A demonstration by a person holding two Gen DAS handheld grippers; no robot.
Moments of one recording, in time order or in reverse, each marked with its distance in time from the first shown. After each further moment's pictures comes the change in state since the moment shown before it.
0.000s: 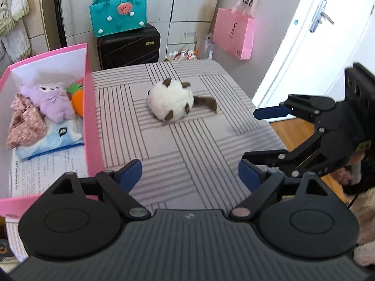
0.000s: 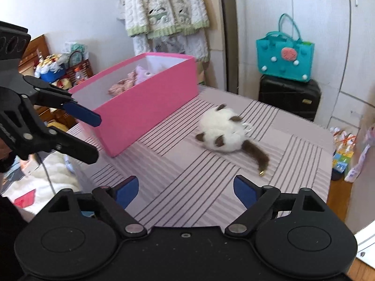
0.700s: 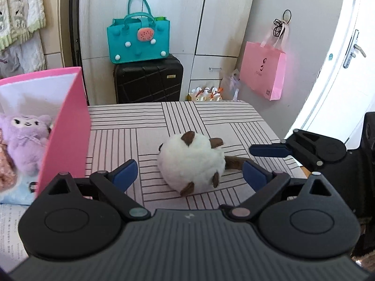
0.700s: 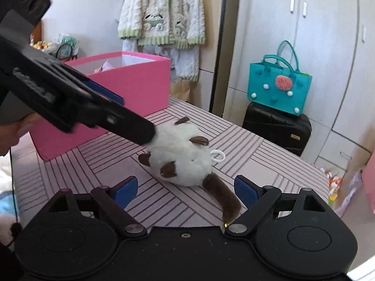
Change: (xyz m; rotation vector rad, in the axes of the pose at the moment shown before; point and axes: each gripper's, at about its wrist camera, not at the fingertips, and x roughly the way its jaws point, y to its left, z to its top) left arm 0.102 0.012 0.043 -0.058 -0.197 0.112; right arm 0.087 -0.039 0.009 -0.184 -0.106 -0.098
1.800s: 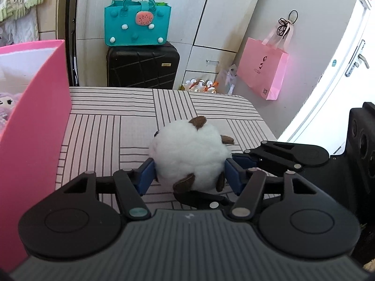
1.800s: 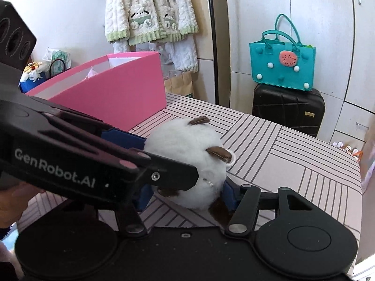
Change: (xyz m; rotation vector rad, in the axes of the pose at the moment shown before) left arm 0.027 0.005 -0.003 -0.099 0.047 -0.061; right arm 0.037 -0.008 0.013 0.192 0.041 0.068
